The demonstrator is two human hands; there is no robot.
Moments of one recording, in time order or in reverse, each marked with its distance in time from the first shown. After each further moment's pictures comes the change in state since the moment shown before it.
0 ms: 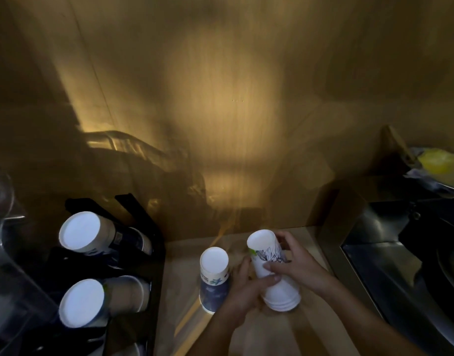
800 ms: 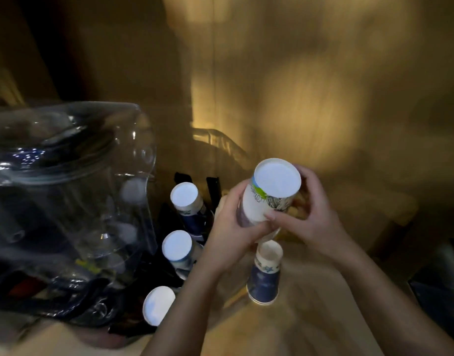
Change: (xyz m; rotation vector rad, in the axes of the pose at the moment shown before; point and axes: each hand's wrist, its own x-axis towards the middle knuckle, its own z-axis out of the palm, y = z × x) left_hand -0.159 0.134 -0.075 0.220 0.421 0.706; right_hand -0.027 -0.187 0.058 0.114 -0.061 -0.667
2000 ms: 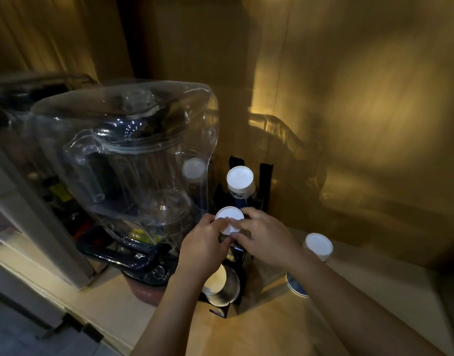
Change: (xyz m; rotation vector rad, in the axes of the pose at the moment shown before) left_hand -0.060 -0.064 -0.108 0.985 0.203 -0.173; right_hand -0.001 0.045 0.148 -0.672 -0.528 -0.064
